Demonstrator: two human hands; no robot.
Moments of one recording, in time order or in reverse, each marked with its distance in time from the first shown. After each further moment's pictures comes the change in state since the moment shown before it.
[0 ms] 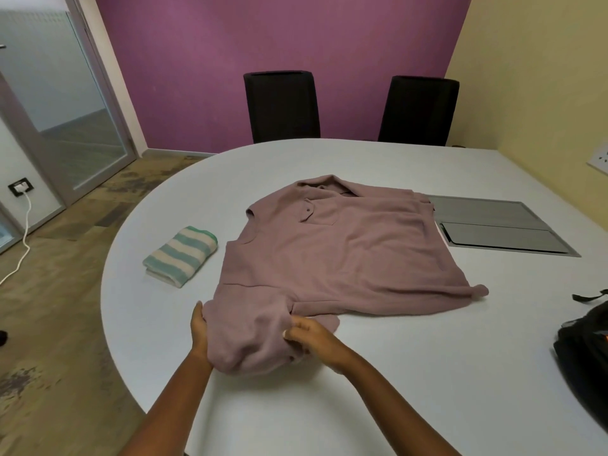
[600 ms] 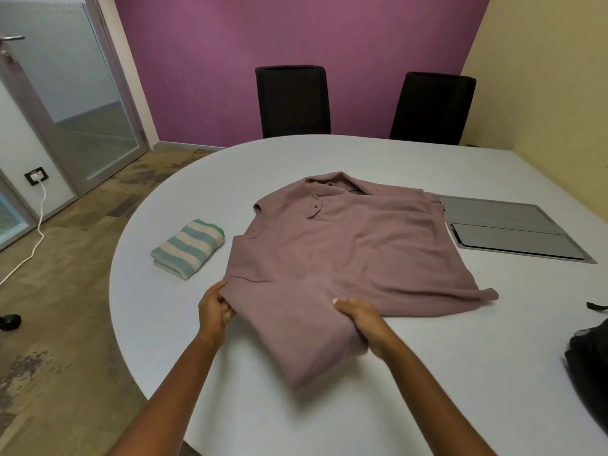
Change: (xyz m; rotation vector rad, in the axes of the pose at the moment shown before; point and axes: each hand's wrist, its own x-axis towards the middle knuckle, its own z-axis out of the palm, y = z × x) left_hand -0.018 0.014 0.024 0.207 0.023 0.219; right_hand 0.000 0.015 -0.059 0.147 0.405 0.075
